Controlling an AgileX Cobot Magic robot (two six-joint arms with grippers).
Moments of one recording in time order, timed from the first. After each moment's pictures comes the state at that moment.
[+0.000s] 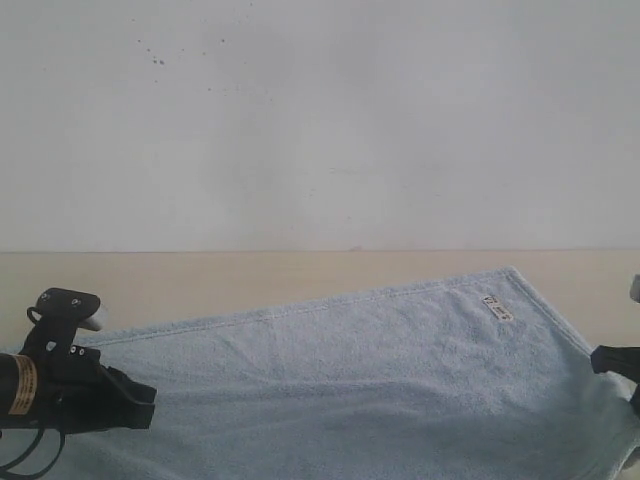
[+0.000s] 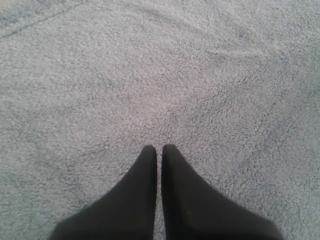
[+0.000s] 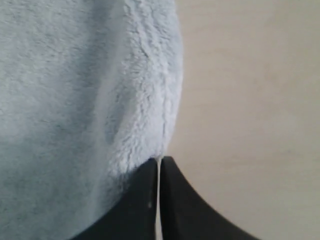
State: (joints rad) left arm -0.09 1.87 -0.70 1.06 -0.47 -0.85; right arm -0.20 1.87 -1.00 0.47 0.56 -0.42
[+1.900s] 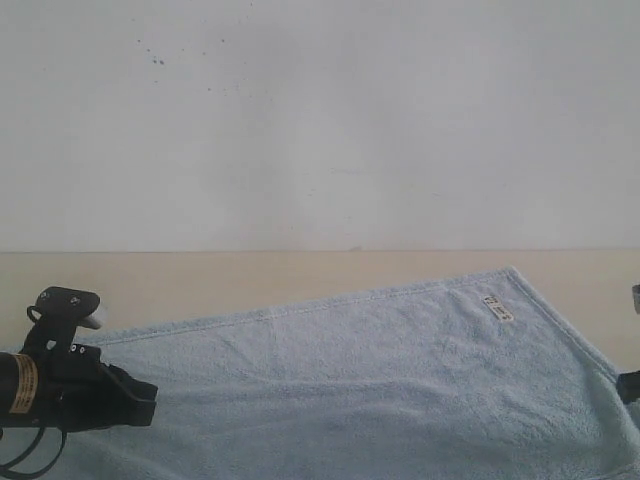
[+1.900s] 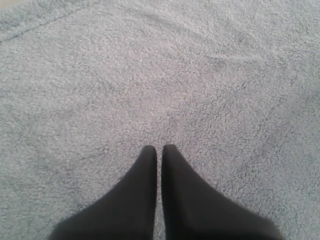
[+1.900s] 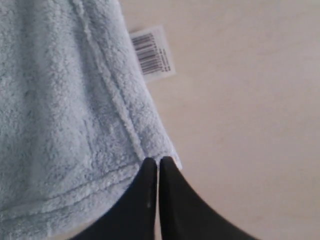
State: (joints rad) left arm -0.09 1.87 -0.70 1.05 -0.48 -0.85; right arm -0.10 1.80 -0.99 -0.20 0.64 0.08
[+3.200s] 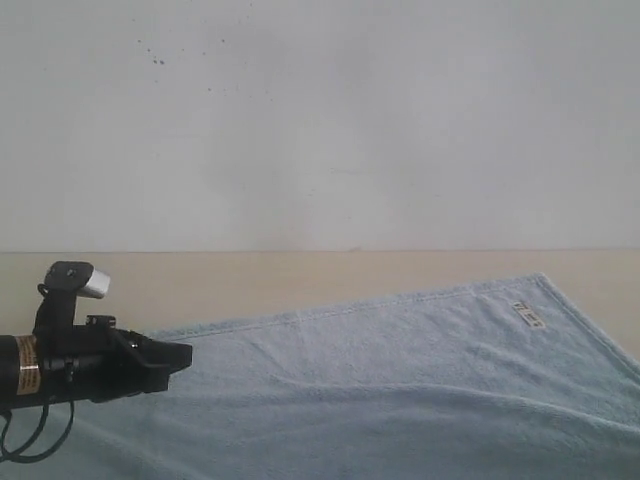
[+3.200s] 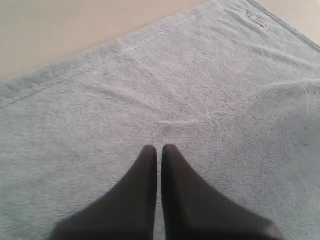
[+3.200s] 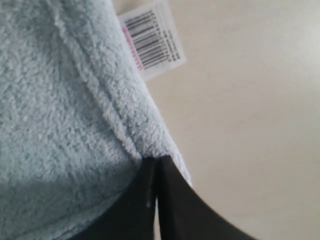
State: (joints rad) left arm -0.09 1.86 -0.70 1.03 -0.76 -0.86; right arm -0.13 1.95 -1.01 -0.54 0.70 0.35
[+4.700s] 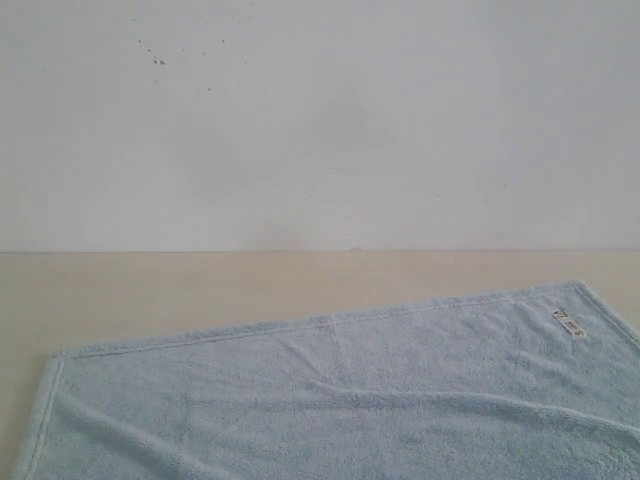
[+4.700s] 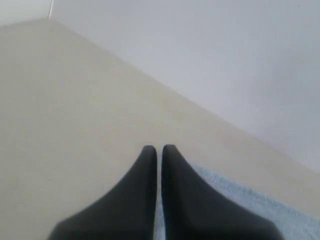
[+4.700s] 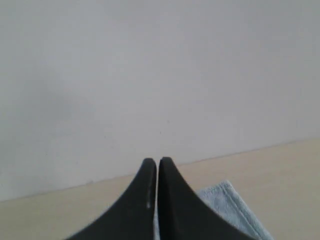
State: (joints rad) left arm 0.16 0.61 -0.01 -0.12 -0.34 -0.34; right arm 0.03 0.76 -0.35 0.01 -0.34 0.23
